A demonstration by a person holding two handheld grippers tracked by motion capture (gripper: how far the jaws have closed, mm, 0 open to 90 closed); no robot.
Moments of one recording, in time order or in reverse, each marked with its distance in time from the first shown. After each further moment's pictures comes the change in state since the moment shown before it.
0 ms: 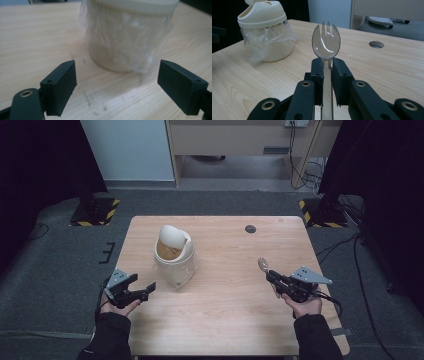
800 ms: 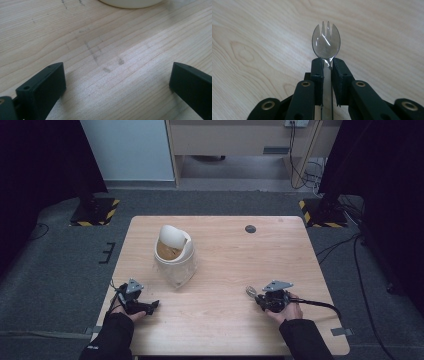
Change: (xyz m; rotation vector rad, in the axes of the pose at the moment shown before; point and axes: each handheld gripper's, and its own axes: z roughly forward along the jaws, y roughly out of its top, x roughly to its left) left arm 0.013 -0.052 0.041 0.370 0.028 0.128; right arm 0.021 -0.056 0.048 0.469 -0.035 -0.085
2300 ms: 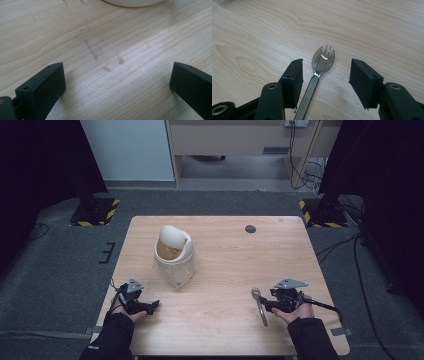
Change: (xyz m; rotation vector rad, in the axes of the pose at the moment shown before) left arm -0.003 -0.003 0.002 -0.015 0.016 -0.003; right arm -0.010 0.000 -0.025 -0.050 -0.030 0.106
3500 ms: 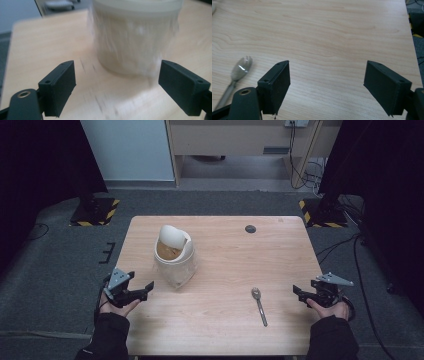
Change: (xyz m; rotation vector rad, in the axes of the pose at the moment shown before) left arm -0.005 0.026 -0.051 -0.261 0.023 -0.061; right arm -0.099 -0.026 -0.038 -0.152 -0.166 0.158
